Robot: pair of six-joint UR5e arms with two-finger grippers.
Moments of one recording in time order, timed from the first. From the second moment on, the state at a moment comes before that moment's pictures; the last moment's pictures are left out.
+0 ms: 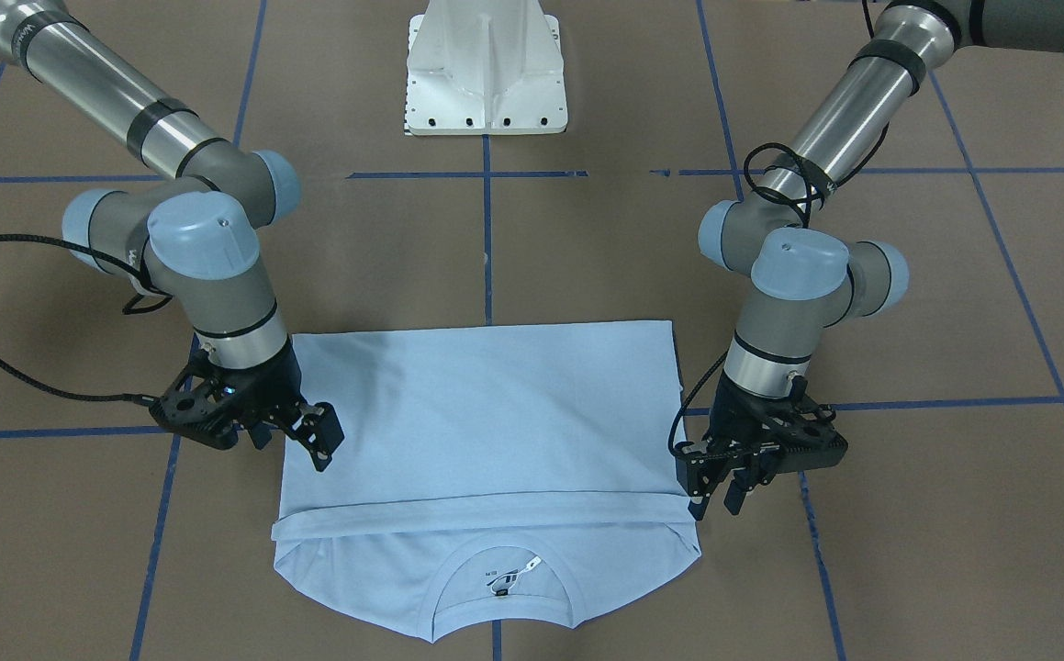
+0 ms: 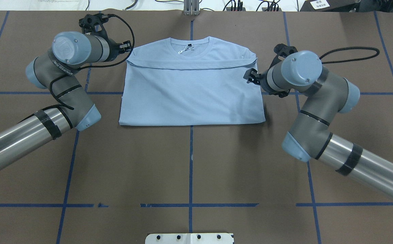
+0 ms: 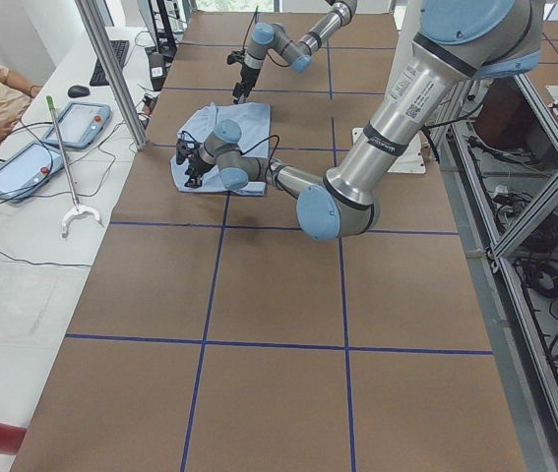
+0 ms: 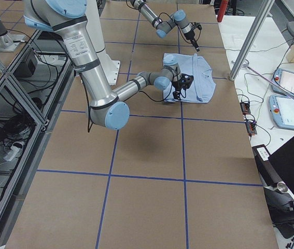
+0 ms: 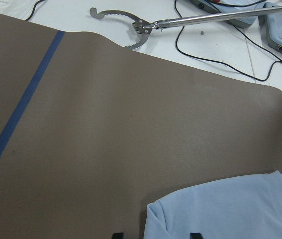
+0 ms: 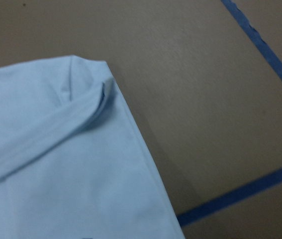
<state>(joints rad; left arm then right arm) -0.80 -2.24 -1.15 -2.42 -1.62 -1.29 0.69 -1.12 1.55 -1.13 1.73 1.58</state>
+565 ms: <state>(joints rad) -0.80 -2.24 -1.15 -2.42 -1.62 -1.29 0.59 -1.24 1.68 -1.12 1.72 1.71</state>
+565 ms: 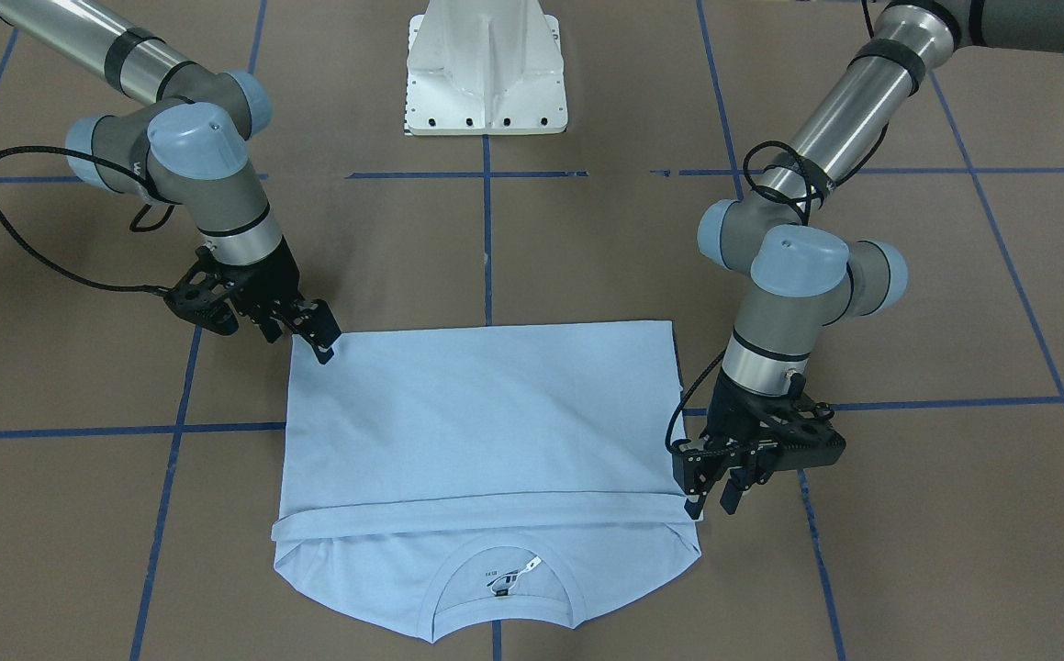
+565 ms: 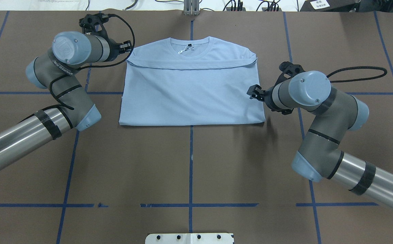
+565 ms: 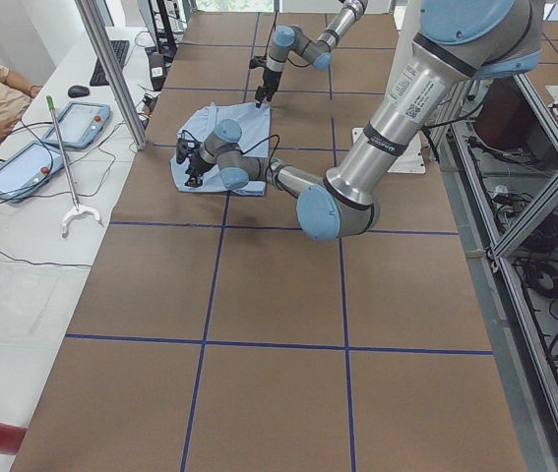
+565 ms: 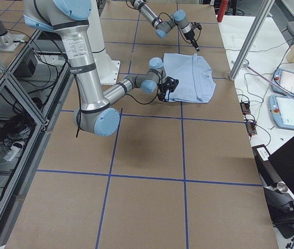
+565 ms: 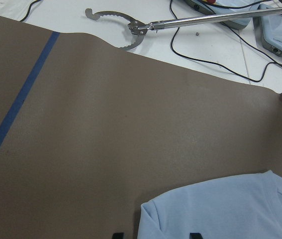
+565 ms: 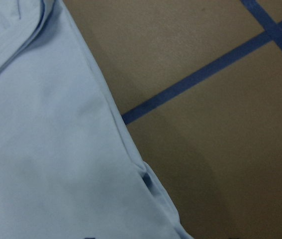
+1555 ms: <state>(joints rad) -0.80 -2.24 -1.15 -2.42 -1.62 -1.29 0.55 -1.28 1.69 -1.12 1.71 1.72</state>
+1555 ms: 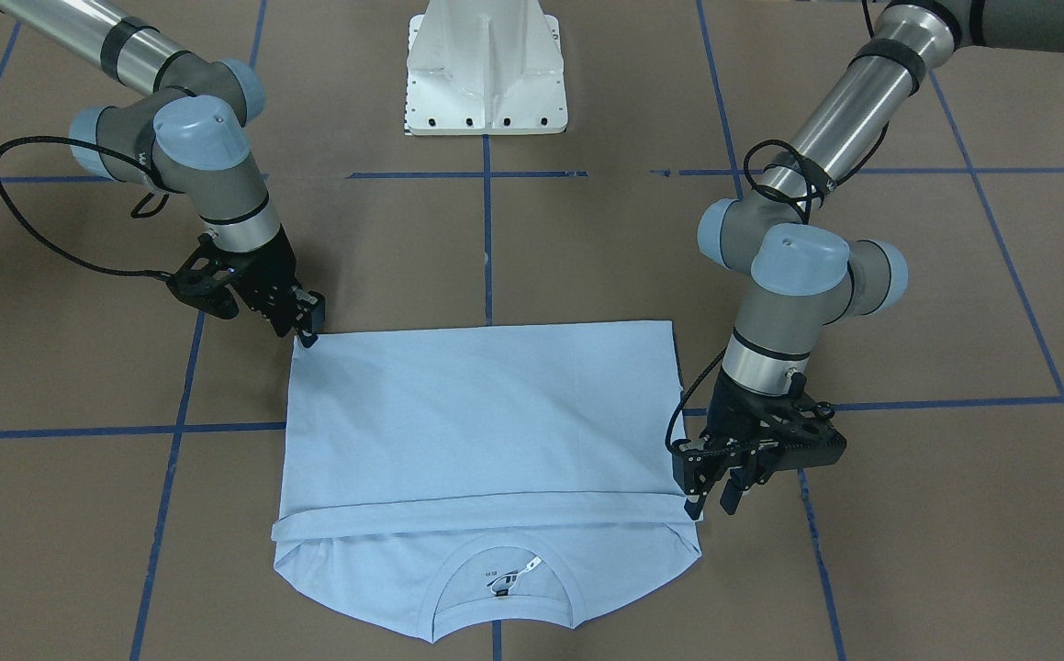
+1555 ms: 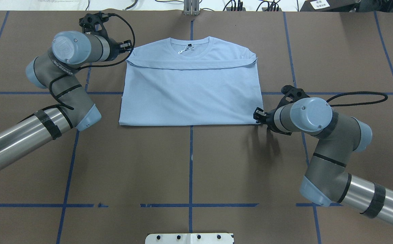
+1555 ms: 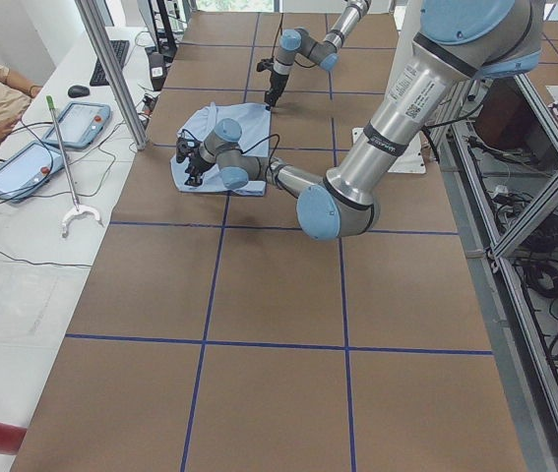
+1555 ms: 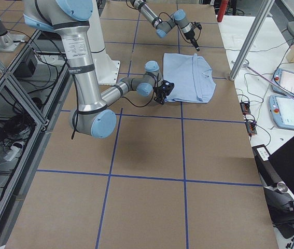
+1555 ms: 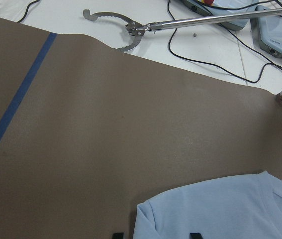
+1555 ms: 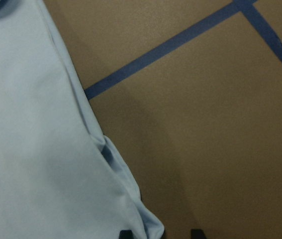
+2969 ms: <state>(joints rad) -0.80 -2.24 -1.15 -2.42 -1.62 -1.30 0.56 -1.27 1.72 -1.13 1.71 1.73</state>
